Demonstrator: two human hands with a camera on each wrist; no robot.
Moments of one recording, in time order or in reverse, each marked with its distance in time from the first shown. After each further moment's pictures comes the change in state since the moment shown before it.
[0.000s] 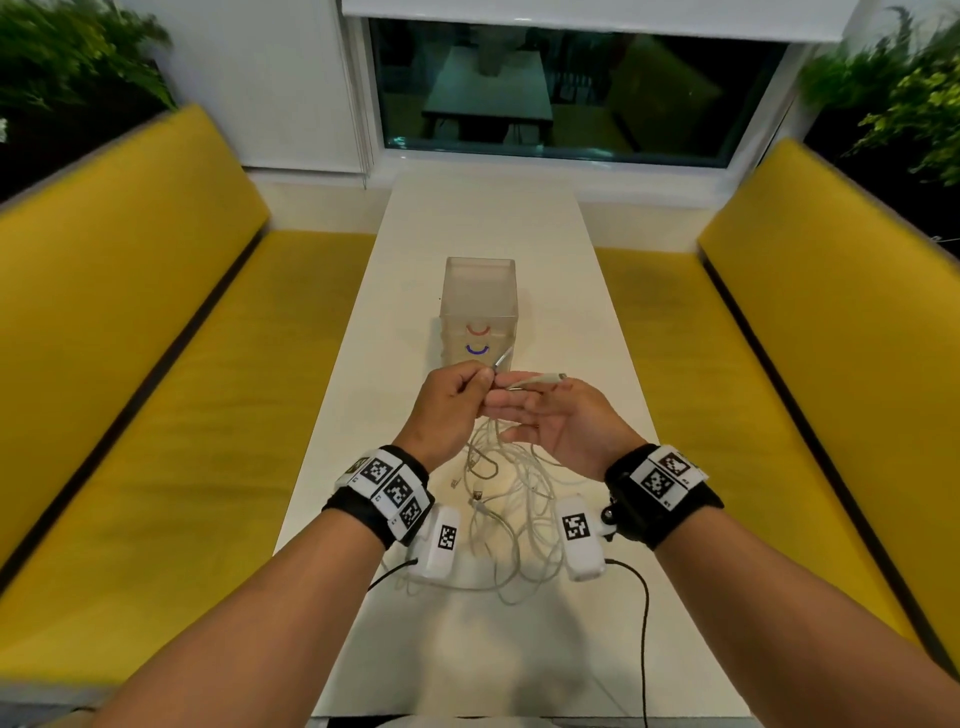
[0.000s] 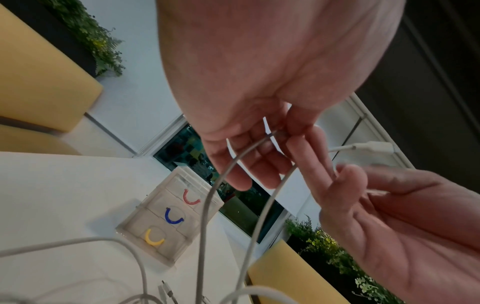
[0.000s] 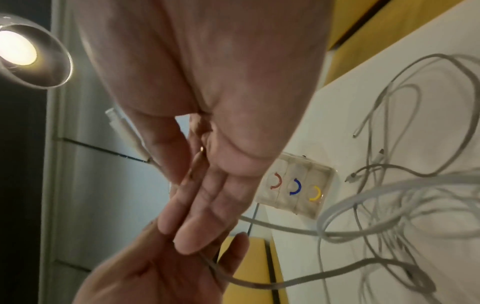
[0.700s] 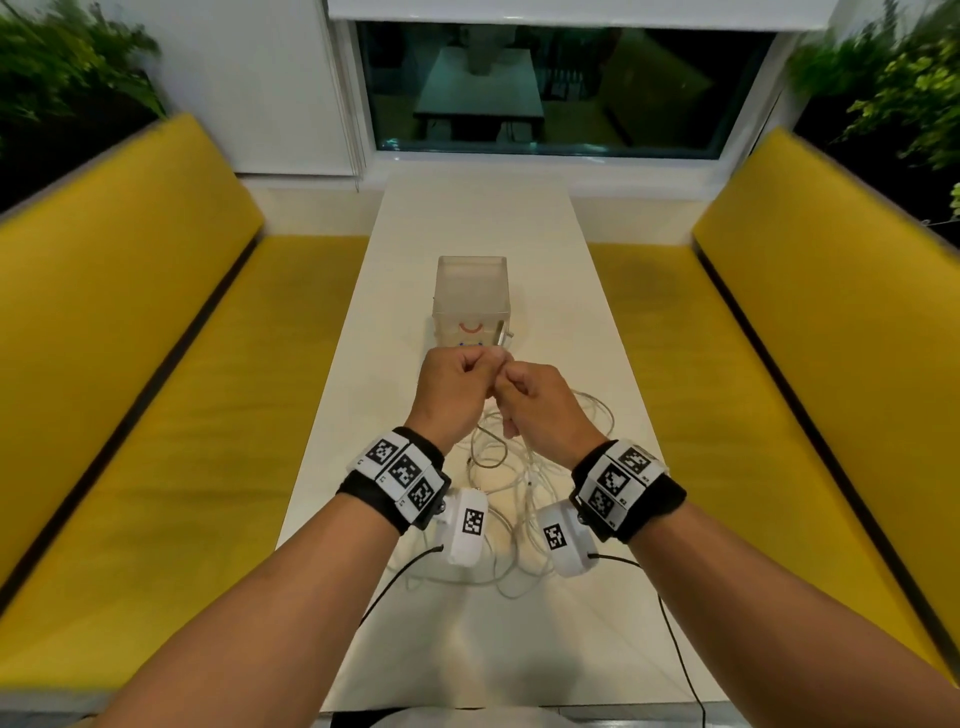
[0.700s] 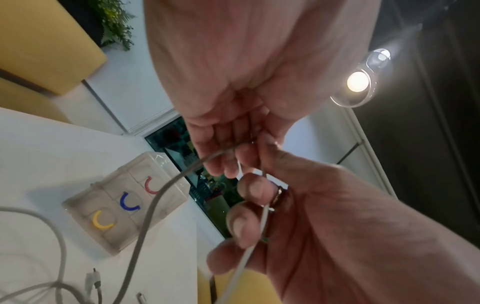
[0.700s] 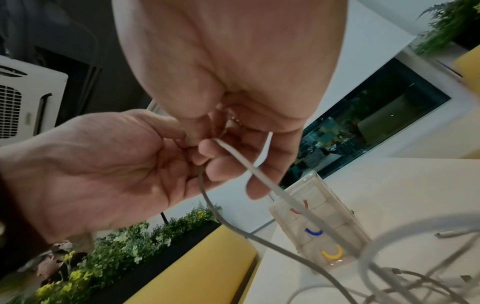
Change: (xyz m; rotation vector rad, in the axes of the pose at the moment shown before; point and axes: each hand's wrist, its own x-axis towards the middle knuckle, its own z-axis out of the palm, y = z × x) left_hand -0.001 0.041 0.016 -0.064 0.123 -0.054; right_hand 0.013 0.013 0.018 -0.870 0.309 -0.300
